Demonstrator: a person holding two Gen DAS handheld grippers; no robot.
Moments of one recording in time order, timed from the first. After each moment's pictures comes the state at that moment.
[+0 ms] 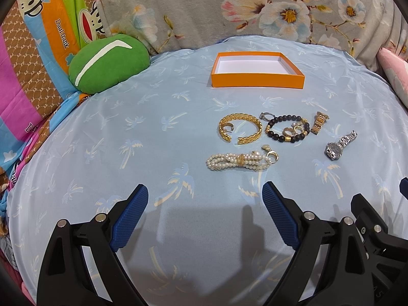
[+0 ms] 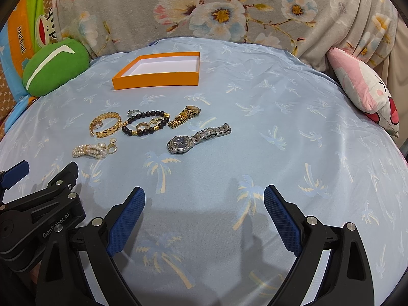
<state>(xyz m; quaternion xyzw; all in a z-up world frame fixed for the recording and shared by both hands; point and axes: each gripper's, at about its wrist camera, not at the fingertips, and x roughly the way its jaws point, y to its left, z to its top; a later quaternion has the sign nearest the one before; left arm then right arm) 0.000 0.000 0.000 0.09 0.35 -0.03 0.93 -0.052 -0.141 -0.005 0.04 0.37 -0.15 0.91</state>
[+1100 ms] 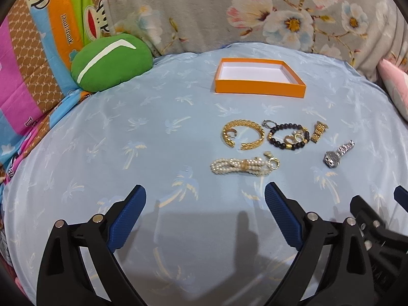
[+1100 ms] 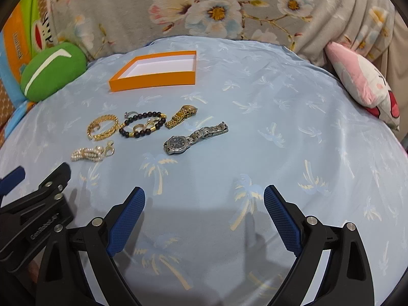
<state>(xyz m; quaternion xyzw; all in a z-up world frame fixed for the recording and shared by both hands) -0.001 0.018 0.006 0.05 0.34 -0.04 0.94 -0.051 -0.153 -0.004 0.07 0.38 -0.16 0.91</state>
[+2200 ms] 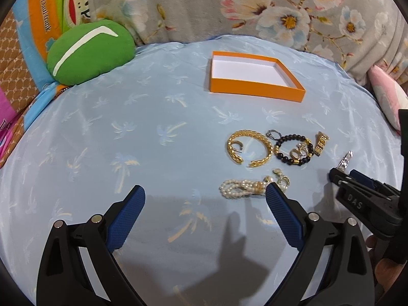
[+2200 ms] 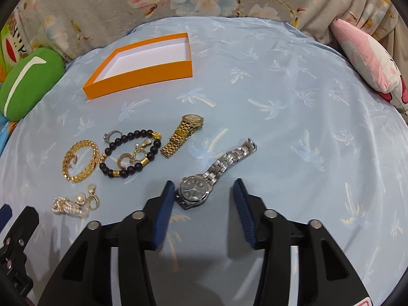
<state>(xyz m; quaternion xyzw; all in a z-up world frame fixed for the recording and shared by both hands) 0.048 0.034 0.011 0.04 0.38 -0.11 0.92 0.028 -0.163 -0.020 0.10 0.42 -0.17 0.88</state>
